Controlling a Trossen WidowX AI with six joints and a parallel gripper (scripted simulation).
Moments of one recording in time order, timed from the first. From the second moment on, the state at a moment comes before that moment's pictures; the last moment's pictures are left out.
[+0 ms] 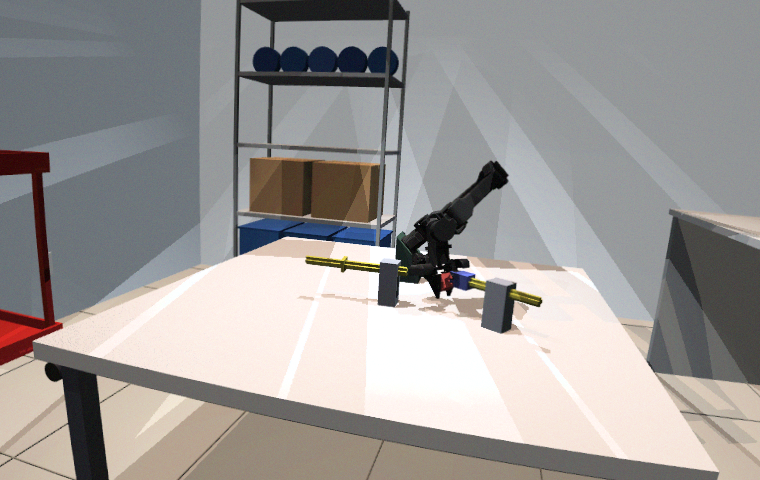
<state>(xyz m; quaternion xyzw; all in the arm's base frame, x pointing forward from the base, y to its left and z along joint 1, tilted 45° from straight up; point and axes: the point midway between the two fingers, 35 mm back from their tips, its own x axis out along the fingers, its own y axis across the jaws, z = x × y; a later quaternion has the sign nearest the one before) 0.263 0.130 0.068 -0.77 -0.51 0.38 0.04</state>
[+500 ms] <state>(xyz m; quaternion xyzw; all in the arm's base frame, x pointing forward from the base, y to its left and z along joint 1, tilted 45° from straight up) 0.264 0.126 0.068 -0.76 -0.53 0.38 0.01</state>
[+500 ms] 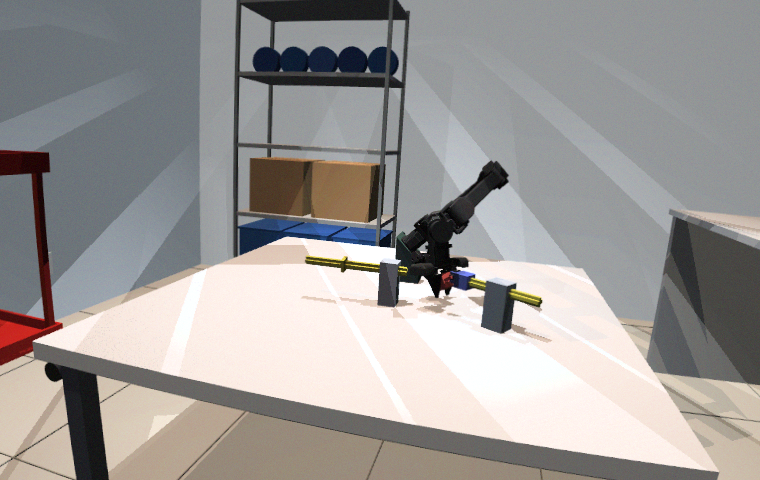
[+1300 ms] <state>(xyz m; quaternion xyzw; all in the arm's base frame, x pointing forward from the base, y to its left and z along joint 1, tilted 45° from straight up) 0.270 0.110 0.069 -0.69 -0.58 0.40 -0.16</state>
